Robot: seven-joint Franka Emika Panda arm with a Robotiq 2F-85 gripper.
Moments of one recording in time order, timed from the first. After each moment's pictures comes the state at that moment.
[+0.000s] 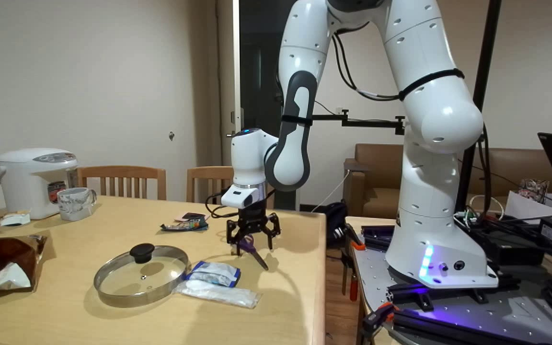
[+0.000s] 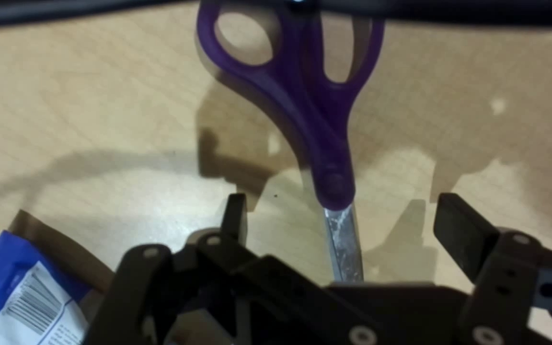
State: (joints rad) arm -0.19 0.37 0.04 -2.59 -0.40 2.92 -1.76
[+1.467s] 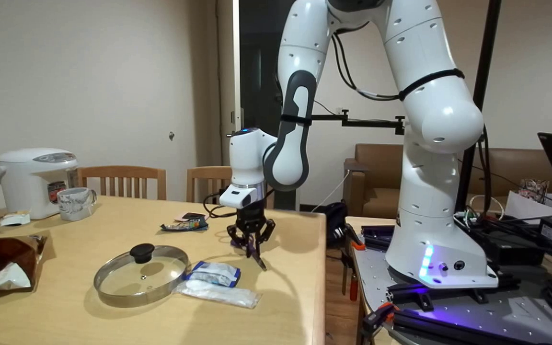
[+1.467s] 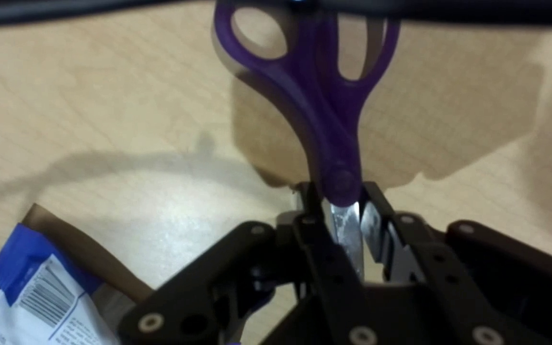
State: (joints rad) arm -0.18 0.37 0.04 -2.58 -0.40 2.92 -1.76
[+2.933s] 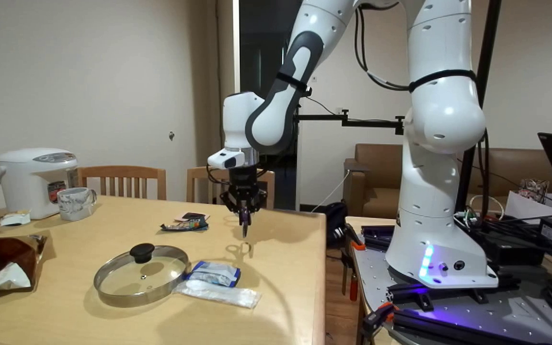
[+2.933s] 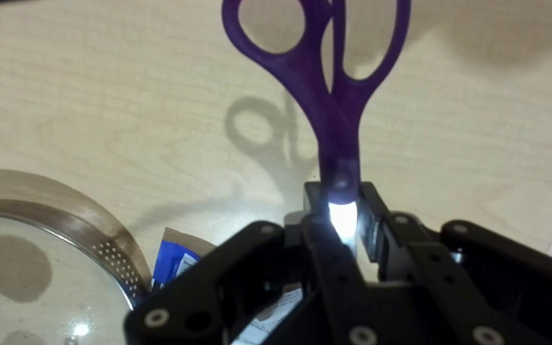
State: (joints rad) arm -0.15 0.13 0.03 -2.57 -0.15 2.69 -1.66
